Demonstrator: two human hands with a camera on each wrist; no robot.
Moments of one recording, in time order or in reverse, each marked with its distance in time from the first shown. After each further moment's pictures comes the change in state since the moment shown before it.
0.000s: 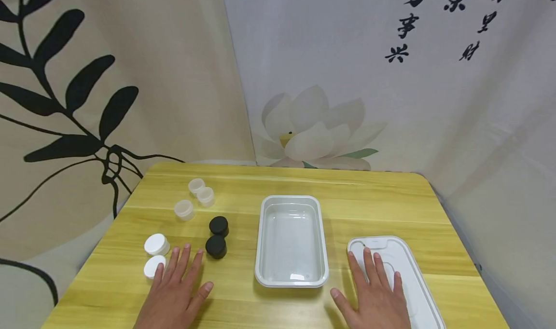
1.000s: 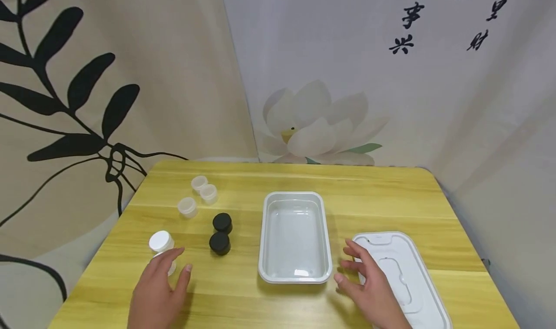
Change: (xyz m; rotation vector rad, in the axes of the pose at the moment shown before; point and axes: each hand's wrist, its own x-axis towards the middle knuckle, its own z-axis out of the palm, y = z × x) left_hand 0.000 -0.010 -0.008 -0.137 0.473 -0.140; right_hand 0.020 0.004 0.014 1.120 -0.049 -0.085
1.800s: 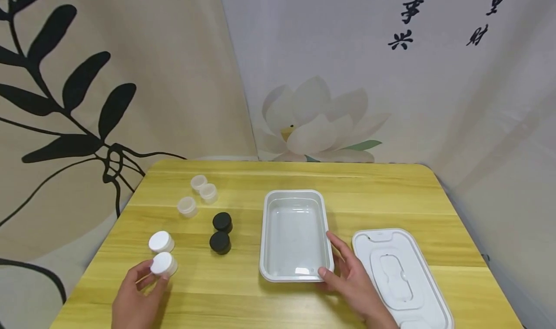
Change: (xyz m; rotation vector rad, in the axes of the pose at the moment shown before) left_hand -0.001 -0.057 -0.001 -0.296 -0.182 -0.561; right_hand 0.018 0.005 0.030 0.481 -0.193 0.036
